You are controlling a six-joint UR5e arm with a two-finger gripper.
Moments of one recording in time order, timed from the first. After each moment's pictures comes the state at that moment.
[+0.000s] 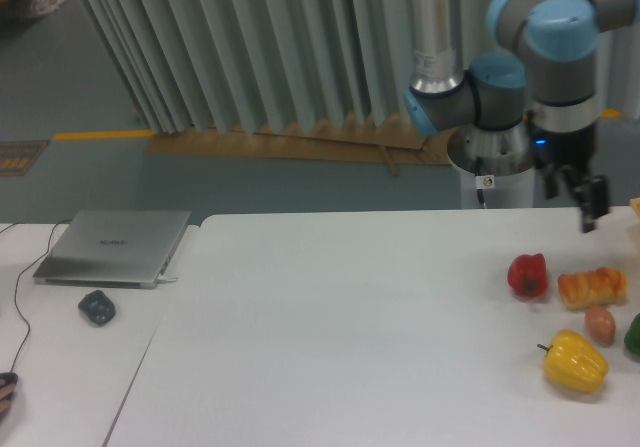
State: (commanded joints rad) arm 2.61 -1.62 -1.64 -1.31 1.63 1.48
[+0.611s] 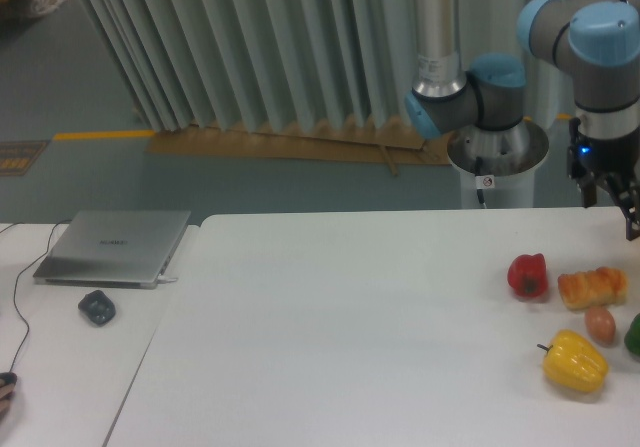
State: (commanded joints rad) arm 2.60 -1.73 -1.62 -1.13 1.66 1.50
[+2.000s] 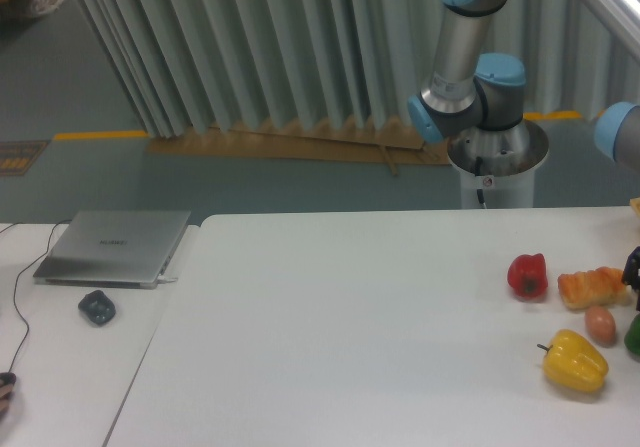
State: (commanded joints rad) arm 2.71 -1.97 -1.56 -1.08 1.46 1.14
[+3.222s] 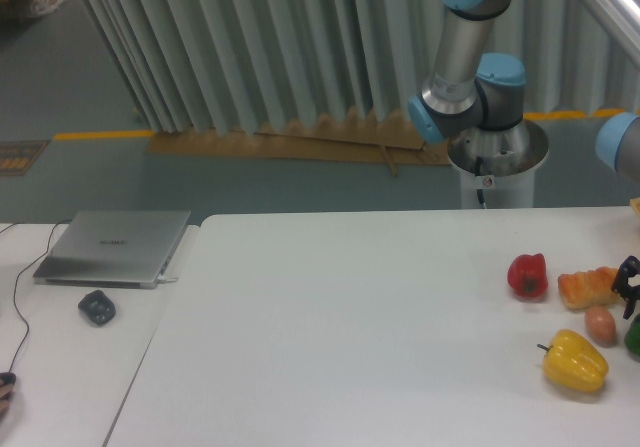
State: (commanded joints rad) arm 2.73 -1.98 -1.59 -1.08 1.46 1.24
